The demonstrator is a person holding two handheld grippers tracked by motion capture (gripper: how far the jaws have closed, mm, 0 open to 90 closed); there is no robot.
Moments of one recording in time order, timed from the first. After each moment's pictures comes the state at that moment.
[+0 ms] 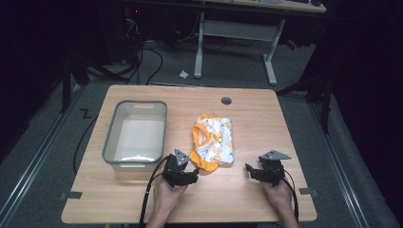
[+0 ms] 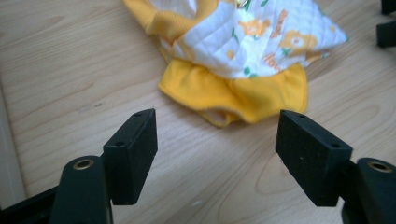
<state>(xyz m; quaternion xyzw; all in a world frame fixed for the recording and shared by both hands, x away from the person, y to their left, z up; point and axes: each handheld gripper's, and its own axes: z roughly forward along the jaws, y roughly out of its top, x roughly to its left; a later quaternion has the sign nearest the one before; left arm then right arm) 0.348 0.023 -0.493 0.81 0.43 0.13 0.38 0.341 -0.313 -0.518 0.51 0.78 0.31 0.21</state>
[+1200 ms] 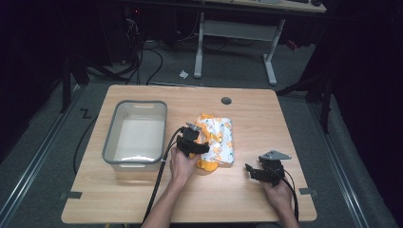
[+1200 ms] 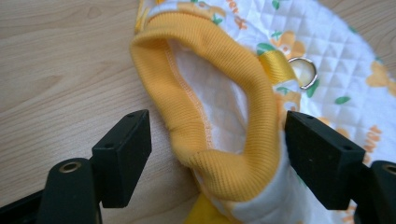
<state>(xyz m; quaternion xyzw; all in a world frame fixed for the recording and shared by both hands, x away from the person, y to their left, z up) 0.443 -0.021 -0.501 0.80 0.48 0.12 0.34 0.341 -0.313 -0.518 0.51 0.78 0.31 0.21</state>
